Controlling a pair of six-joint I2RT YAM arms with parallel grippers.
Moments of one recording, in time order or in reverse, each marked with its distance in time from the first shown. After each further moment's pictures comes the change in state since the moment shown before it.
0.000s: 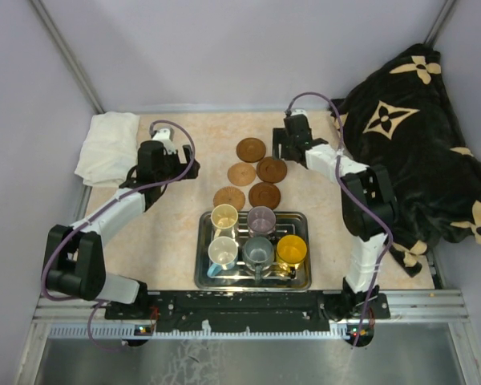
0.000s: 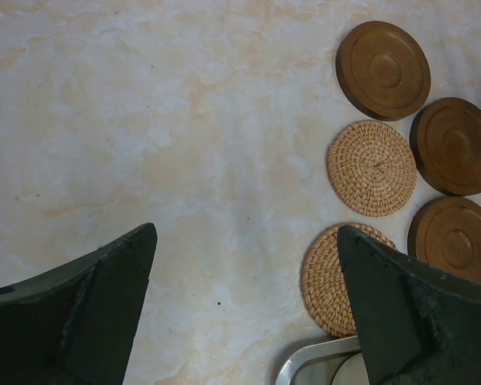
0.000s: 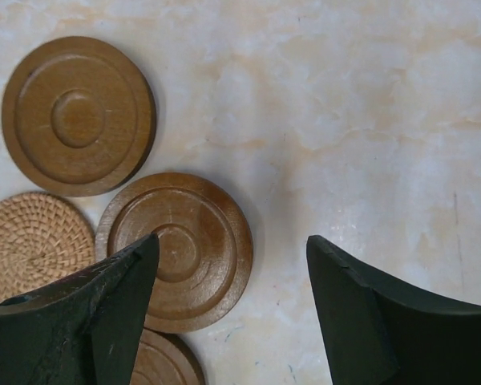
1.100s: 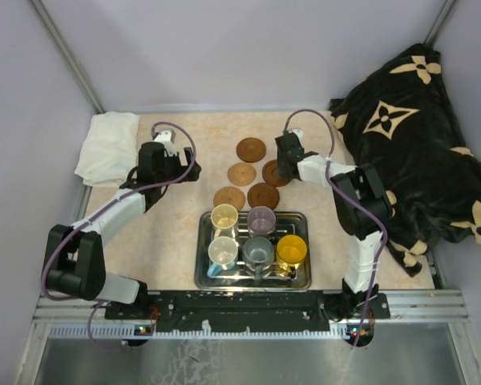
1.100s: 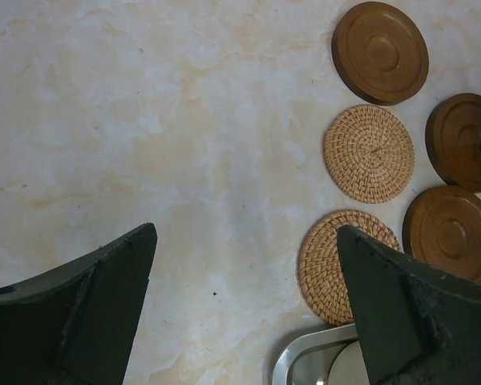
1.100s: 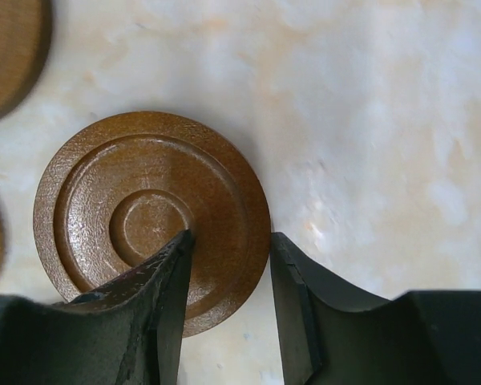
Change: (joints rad) left arm -0.001 0.000 -0.011 -0.013 0.029 0.000; right arm 0.052 0.095 -0.072 -0.029 0.115 0.058
